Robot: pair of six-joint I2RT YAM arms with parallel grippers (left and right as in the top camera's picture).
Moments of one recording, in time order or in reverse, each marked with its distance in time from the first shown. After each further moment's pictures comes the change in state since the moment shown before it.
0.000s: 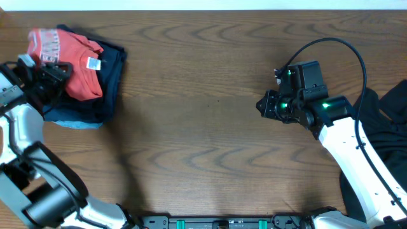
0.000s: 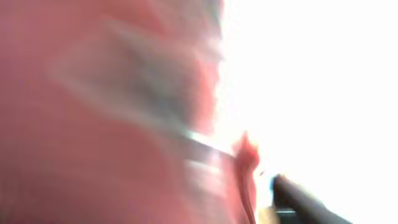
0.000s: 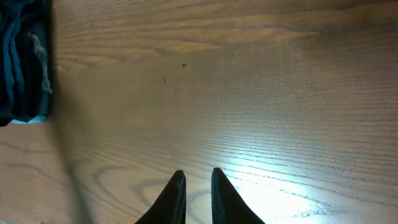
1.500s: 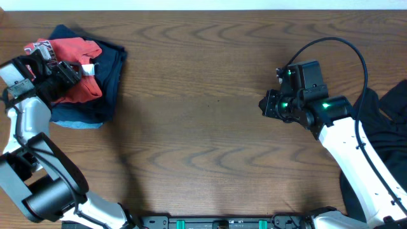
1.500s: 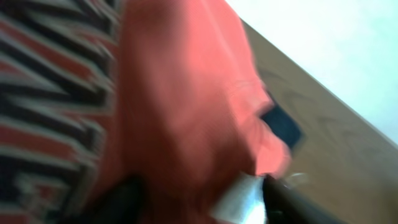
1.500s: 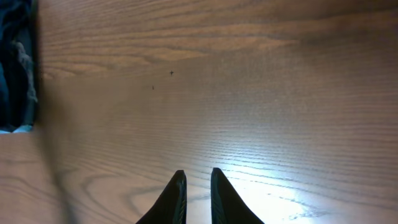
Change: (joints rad) left arm -0.072 0.016 0.022 -0.008 -0.068 0.354; right arm 0.000 -0.003 0.000 0.002 0.059 -0.013
